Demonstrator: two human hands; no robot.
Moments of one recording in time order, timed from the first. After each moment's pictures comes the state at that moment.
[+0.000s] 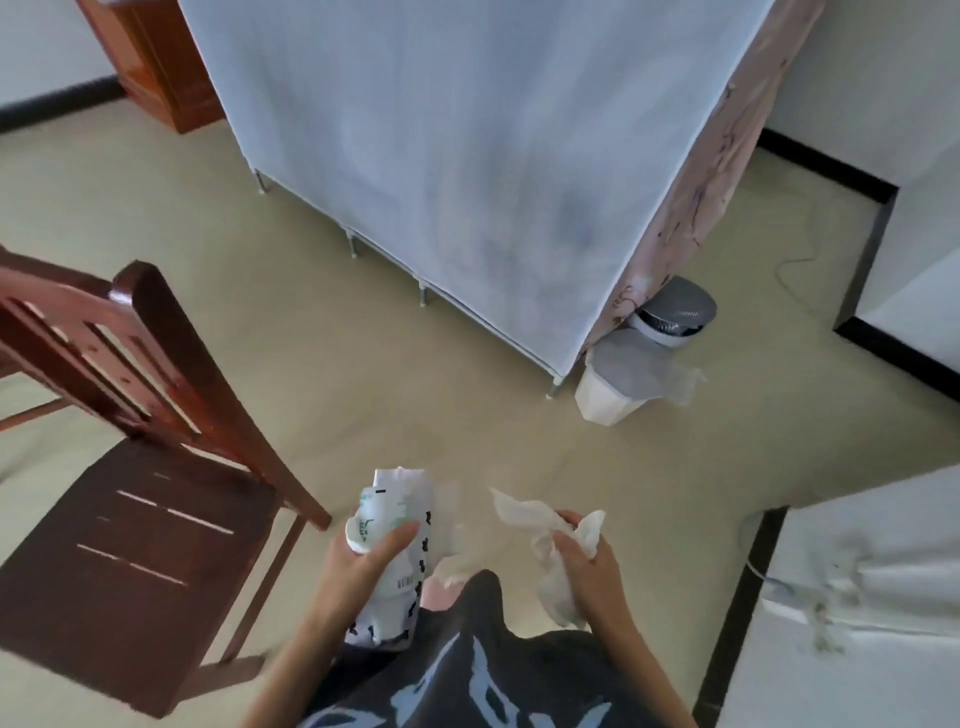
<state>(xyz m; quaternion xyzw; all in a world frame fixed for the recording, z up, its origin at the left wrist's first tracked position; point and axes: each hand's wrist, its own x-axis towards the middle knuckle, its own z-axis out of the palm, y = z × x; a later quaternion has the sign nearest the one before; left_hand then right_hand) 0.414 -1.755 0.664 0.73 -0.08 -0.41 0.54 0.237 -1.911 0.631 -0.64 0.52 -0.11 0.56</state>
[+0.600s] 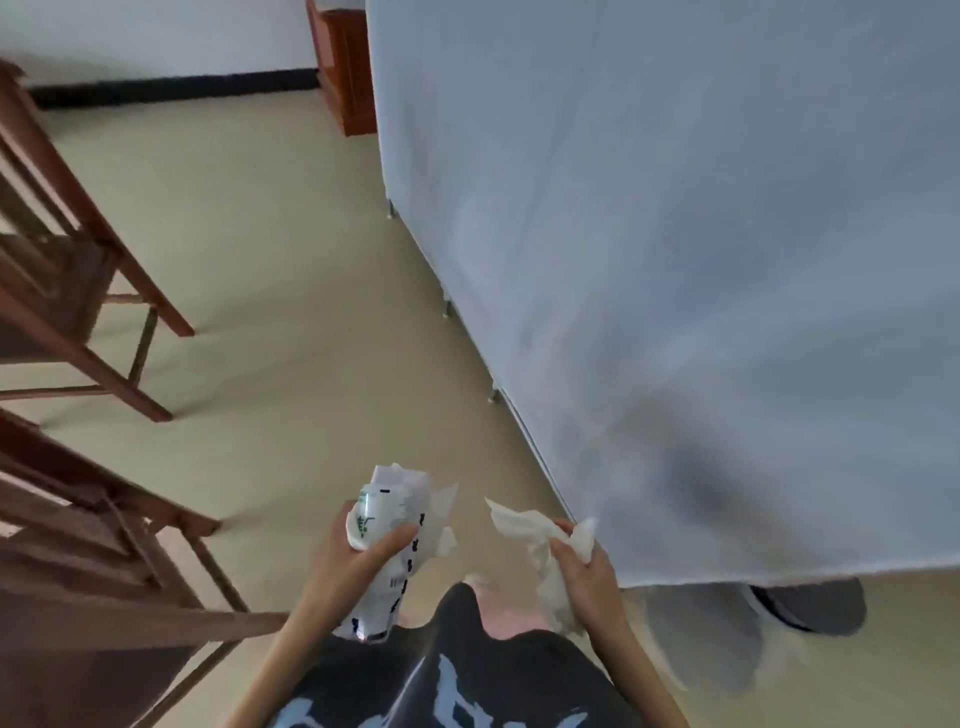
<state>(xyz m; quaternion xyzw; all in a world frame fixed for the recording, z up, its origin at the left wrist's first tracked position) 0.676 -2.034 0.654 0.79 0.04 -0.26 0.56 0.569 -2.261 0.630 -0.74 0.37 0.04 0.56</state>
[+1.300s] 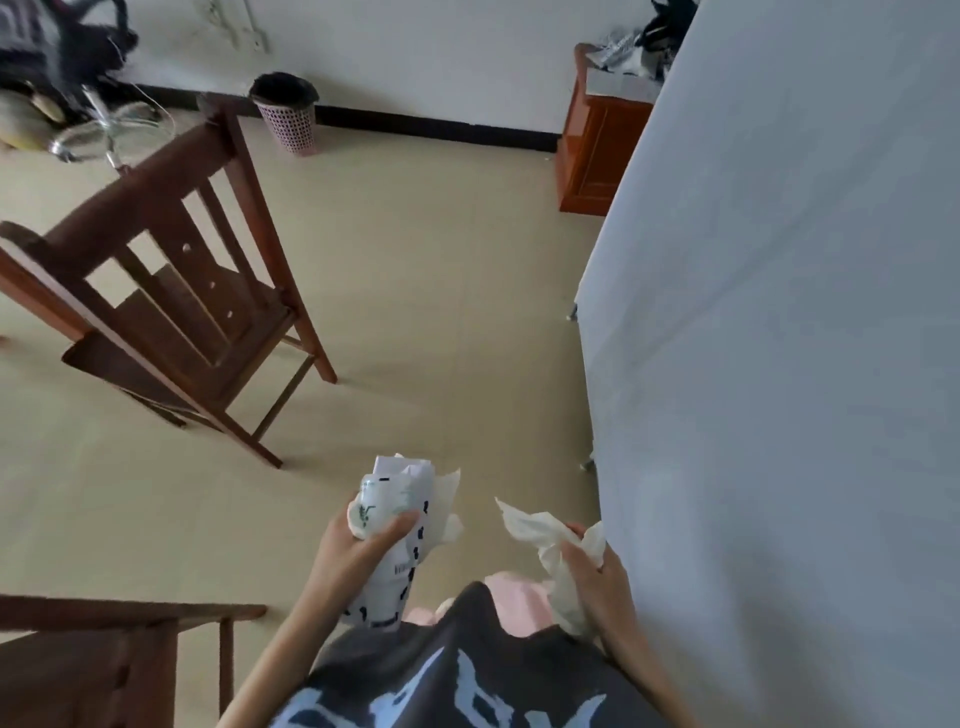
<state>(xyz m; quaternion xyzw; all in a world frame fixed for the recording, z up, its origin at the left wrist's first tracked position) 1.107 -2.031 0.673 0.74 0.25 -0.11 0.62 1.110 -2.281 0.636 -0.79 0.19 0.20 0.55</state>
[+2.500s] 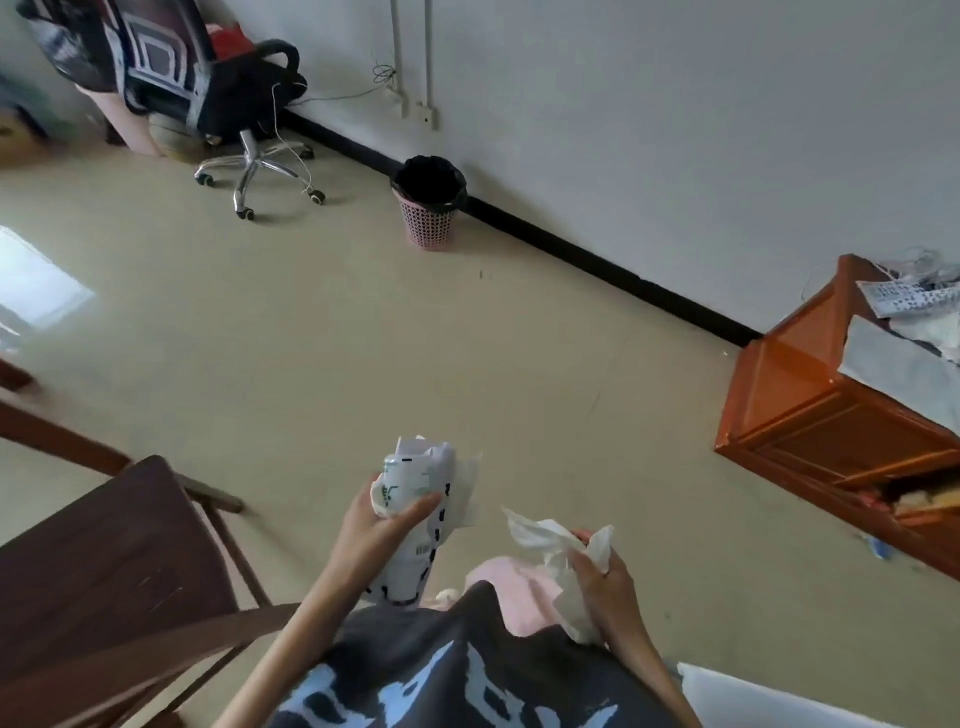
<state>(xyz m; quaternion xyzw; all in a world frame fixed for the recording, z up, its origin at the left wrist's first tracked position) 1.940 -1.822 0.672 0.67 0.39 0.03 0.63 2.035 -2.049 0.627 -0.81 0.06 0.31 0.50</state>
